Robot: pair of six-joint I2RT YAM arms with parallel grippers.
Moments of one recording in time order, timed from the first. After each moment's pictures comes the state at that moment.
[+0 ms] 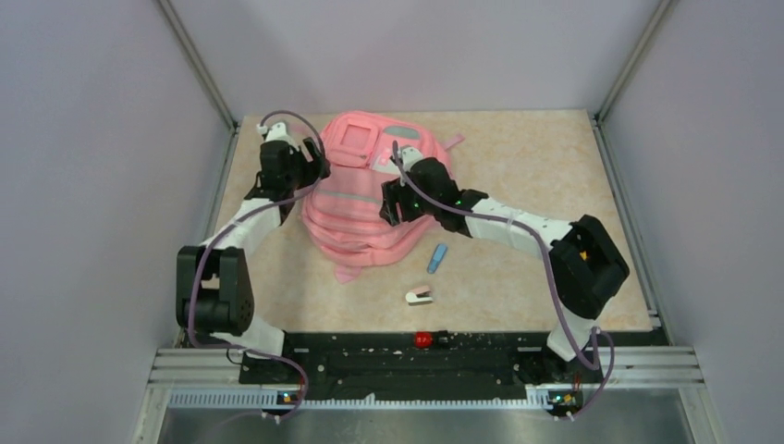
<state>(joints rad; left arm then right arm) -0.07 1.60 1.03 0.12 0.04 -0.42 0.78 1.76 1.25 -0.05 -0.05 0.29</state>
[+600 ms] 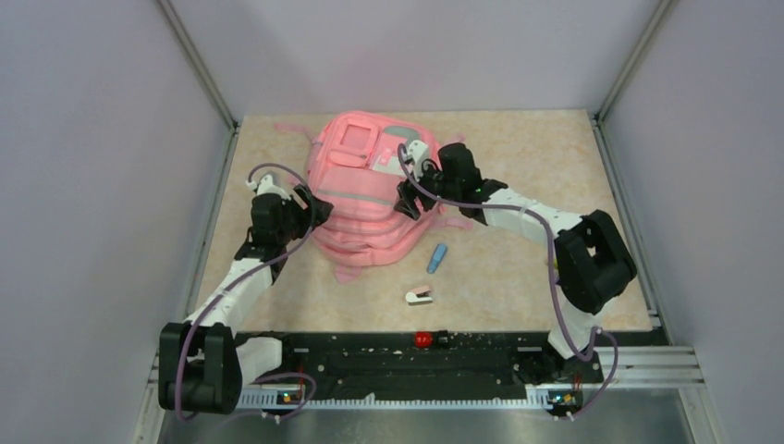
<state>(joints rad) -0.07 1.12 0.57 0.11 0.14 -0.67 0.61 1.73 1.22 0.02 -0.40 -0.16</state>
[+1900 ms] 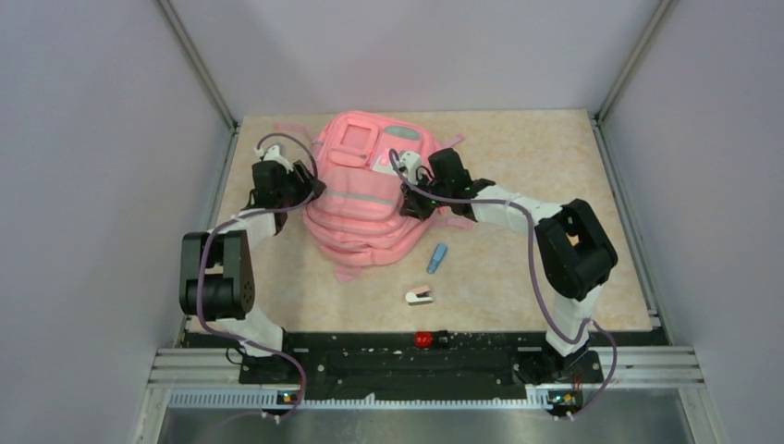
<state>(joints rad) 0.04 1.63 0.86 0.26 0.27 -0.47 0.61 1.86 1.27 -0.08 -0.44 -0.18</state>
